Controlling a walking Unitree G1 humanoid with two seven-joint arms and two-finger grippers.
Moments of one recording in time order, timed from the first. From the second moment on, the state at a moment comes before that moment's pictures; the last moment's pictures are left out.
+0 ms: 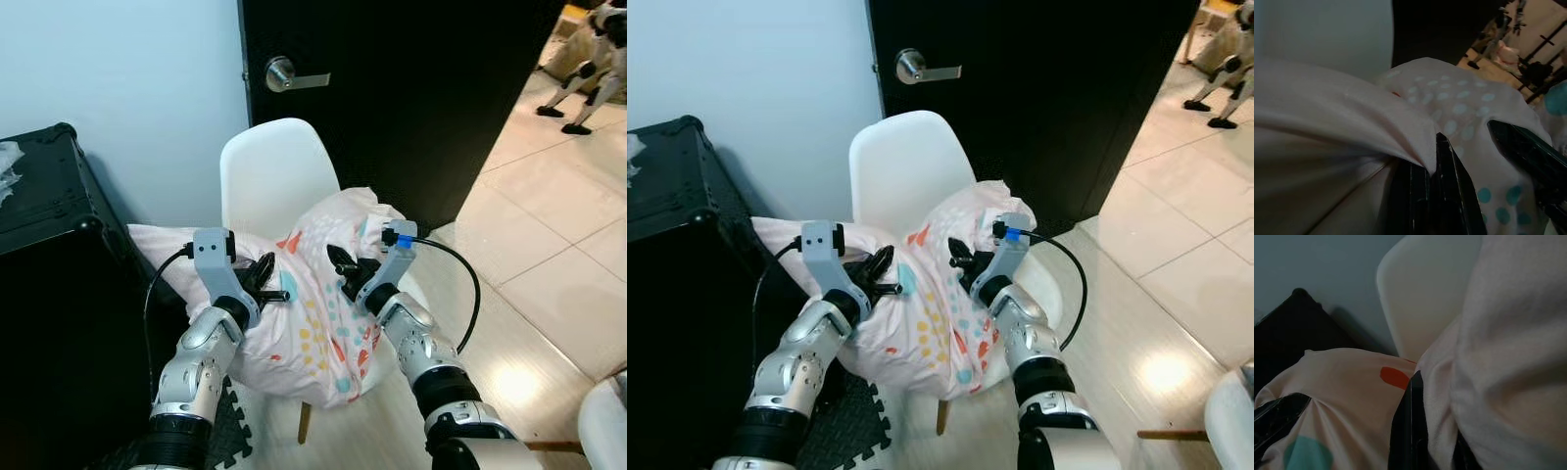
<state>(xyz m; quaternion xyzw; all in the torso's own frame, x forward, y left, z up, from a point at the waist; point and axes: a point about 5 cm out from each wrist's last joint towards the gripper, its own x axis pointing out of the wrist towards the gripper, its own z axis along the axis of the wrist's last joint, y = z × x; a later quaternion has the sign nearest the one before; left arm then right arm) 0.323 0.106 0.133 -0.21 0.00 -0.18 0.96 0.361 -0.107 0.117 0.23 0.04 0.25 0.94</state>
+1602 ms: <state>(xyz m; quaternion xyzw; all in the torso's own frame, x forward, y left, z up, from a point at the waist) 0.324 0.110 0.138 -0.21 -0.01 -0.18 0.96 0.370 -0.108 0.123 0.23 0.03 0.21 0.95</state>
